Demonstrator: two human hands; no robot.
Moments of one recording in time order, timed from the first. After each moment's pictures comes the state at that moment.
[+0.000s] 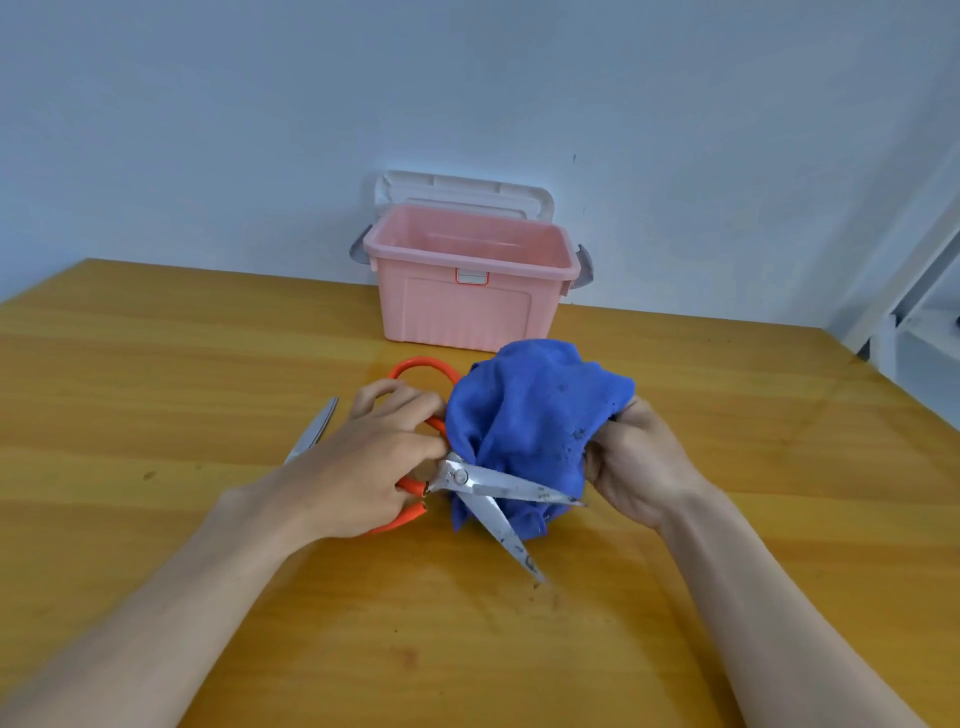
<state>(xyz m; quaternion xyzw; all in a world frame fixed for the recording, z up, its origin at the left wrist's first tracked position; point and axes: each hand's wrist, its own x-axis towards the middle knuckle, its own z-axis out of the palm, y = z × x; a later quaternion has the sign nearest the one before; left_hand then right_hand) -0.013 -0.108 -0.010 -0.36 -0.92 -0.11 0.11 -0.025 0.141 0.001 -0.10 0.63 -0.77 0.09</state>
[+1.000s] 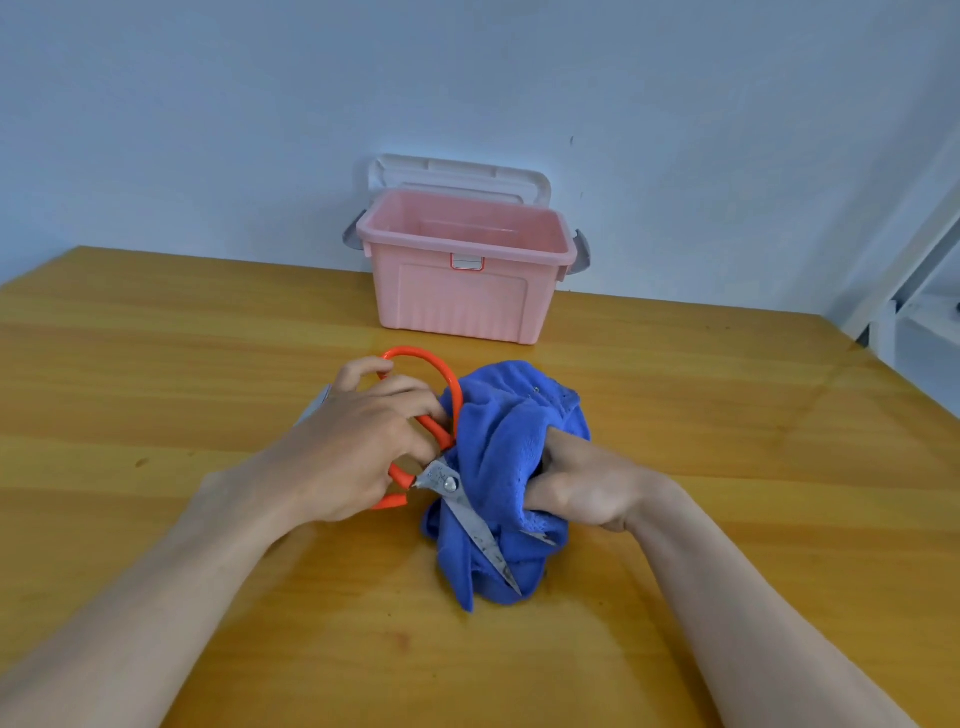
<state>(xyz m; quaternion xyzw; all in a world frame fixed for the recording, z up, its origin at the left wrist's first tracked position) -0.011 -0.112 -0.002 -0.36 -0.93 -0.06 0.08 -0.015 0.120 -0.002 -0.23 0.82 -0.46 0.26</state>
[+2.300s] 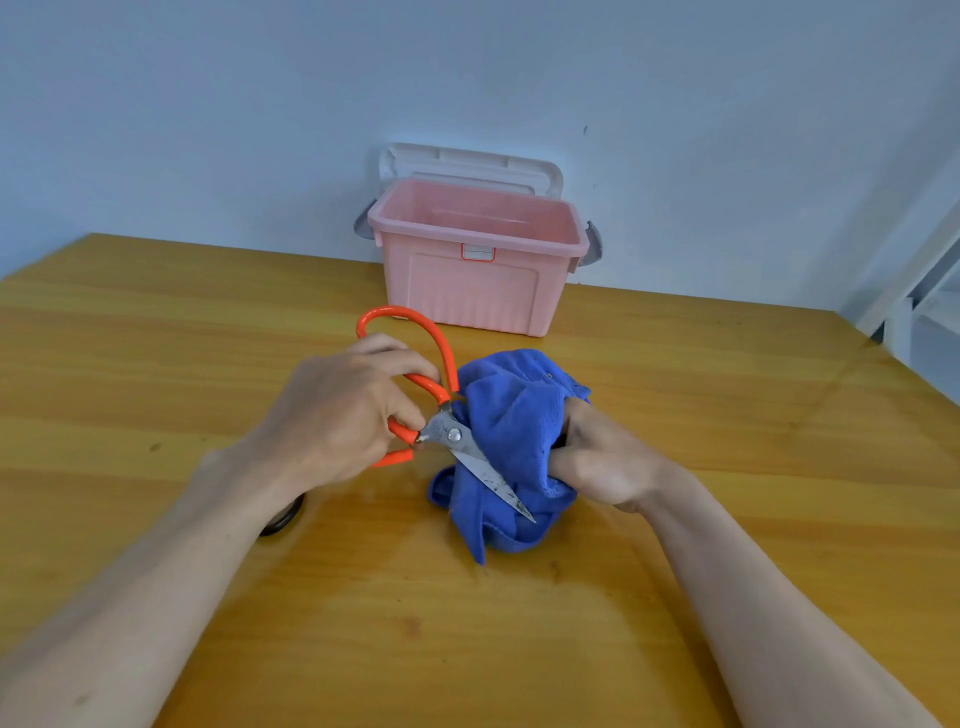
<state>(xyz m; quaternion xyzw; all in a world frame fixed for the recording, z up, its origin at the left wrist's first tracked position) -0.012 -0.121 0.005 -0.27 -0.94 -0.16 0.16 -0.026 0.130 -0.010 -0.23 0.83 -0.48 0.17</state>
